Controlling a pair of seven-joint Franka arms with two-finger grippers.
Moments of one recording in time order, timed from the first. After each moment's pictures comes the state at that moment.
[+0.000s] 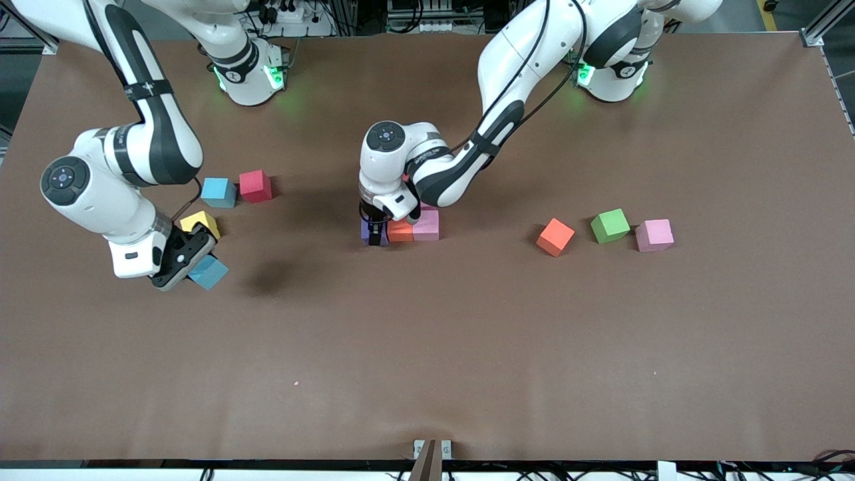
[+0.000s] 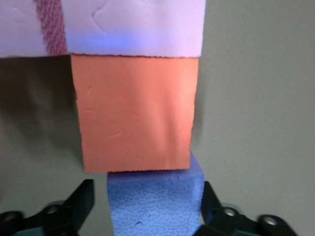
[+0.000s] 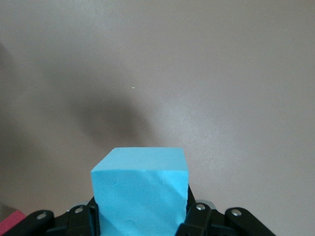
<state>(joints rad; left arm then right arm) -0.80 1.00 -0.25 -1.24 0.30 2.47 -2.72 -0.10 0.23 0.16 -2.04 -0.01 2.34 -0.86</state>
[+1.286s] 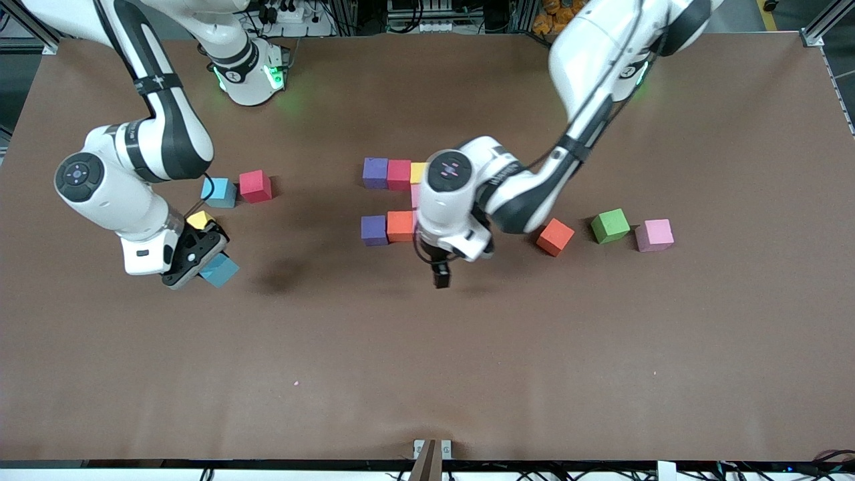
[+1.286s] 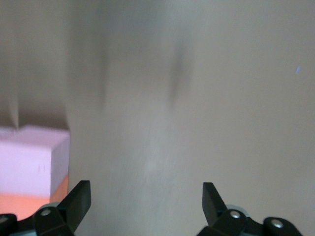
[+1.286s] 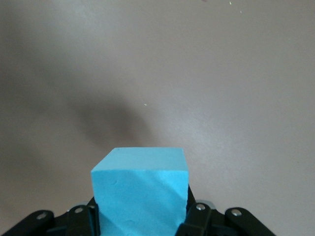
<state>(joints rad) -0.42 0.75 -0.37 -1.36 0.30 2.18 -2.56 -0.07 0.22 0.20 -2.04 -0.01 2.34 -0.72</state>
